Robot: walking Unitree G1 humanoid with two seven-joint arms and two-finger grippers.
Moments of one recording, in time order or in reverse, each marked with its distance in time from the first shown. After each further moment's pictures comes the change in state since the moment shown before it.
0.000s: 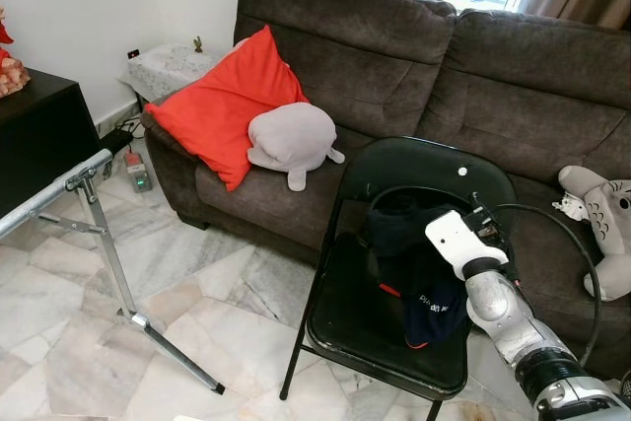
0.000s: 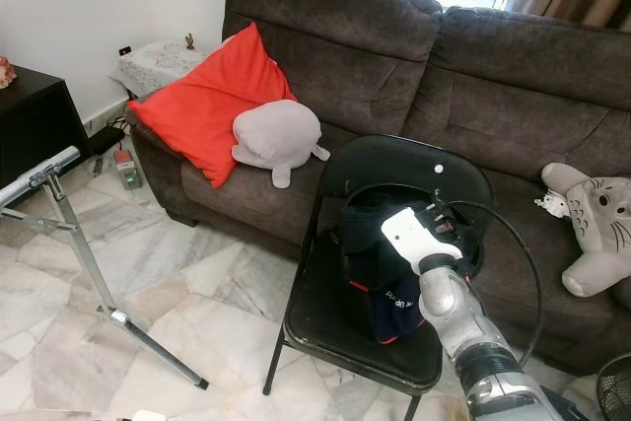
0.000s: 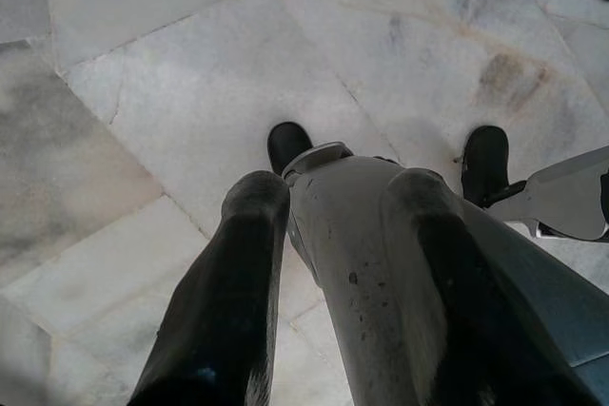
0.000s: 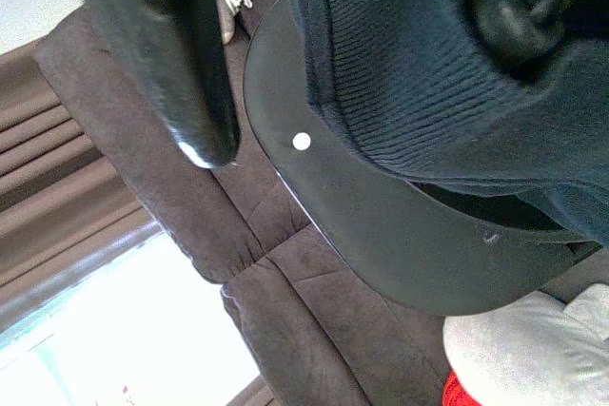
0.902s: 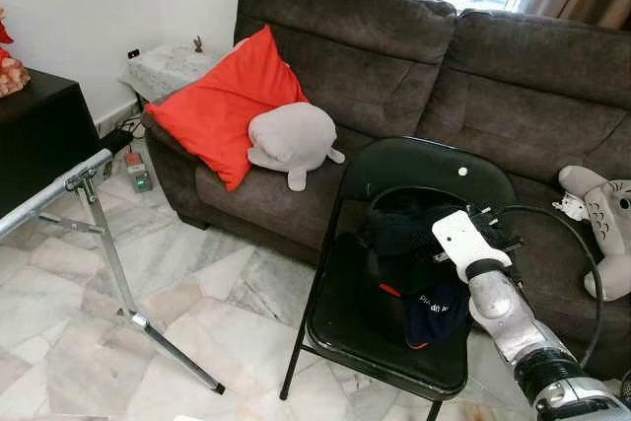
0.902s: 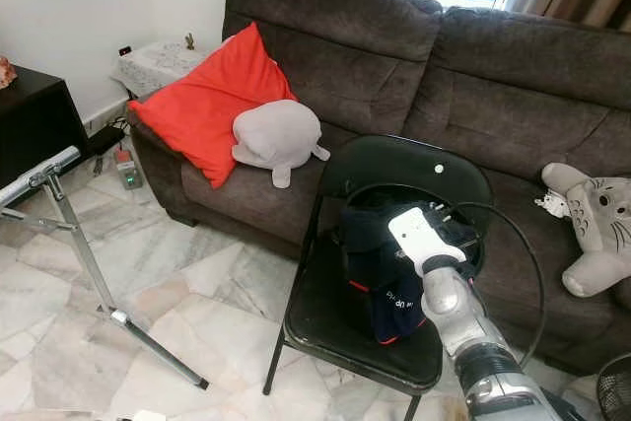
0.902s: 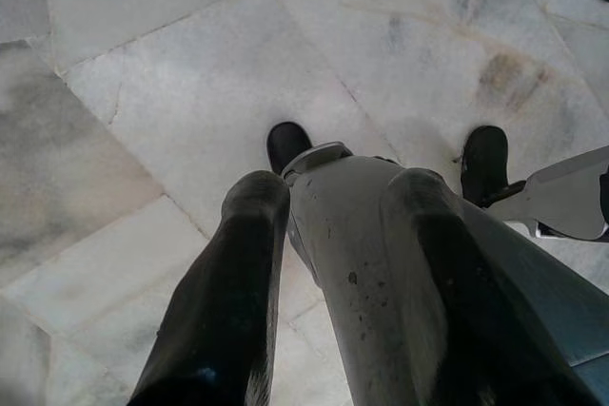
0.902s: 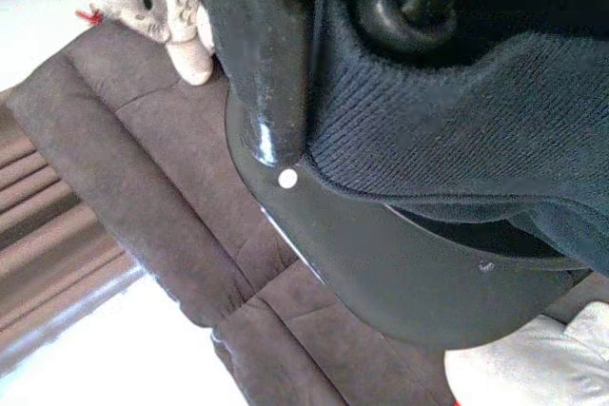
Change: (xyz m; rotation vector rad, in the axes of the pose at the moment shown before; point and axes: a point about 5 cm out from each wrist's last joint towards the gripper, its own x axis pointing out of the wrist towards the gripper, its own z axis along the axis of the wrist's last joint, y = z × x) left arm 0.000 0.000 0.000 0.003 0.000 -0.002; right arm -0.001 0.002 -0.007 0.087 0.092 0.016
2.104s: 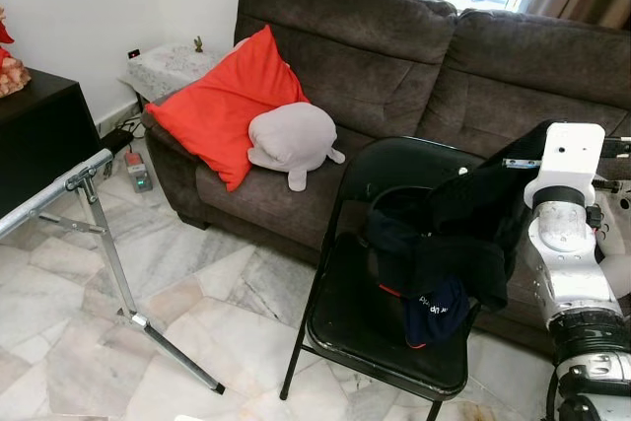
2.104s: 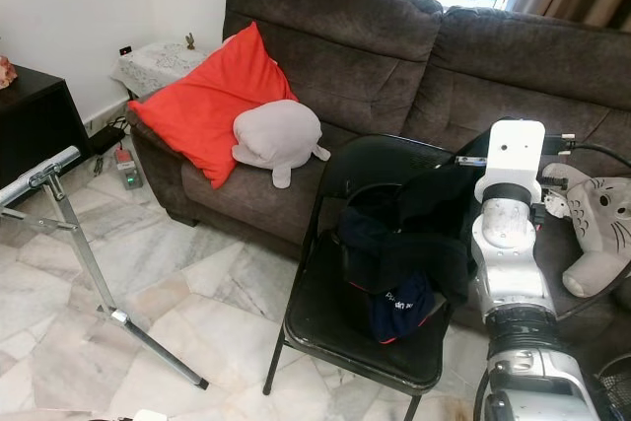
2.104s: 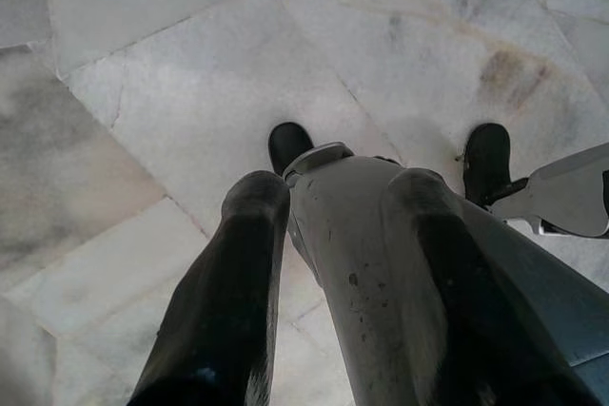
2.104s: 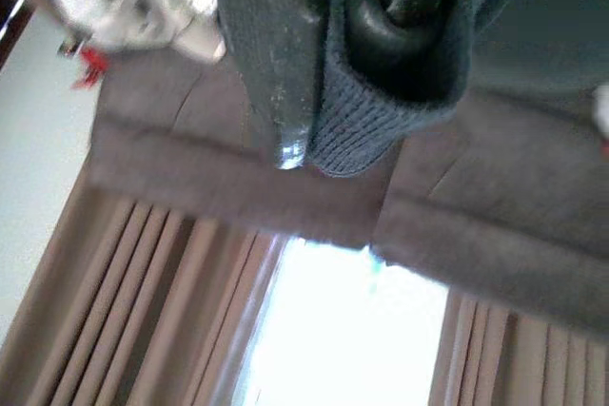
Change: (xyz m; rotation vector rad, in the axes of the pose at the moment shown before) left arm 0.000 -0.001 0.001 0.016 0.000 -0.002; right arm 0.015 -0.092 0.050 0.531 -0.090 -0.330
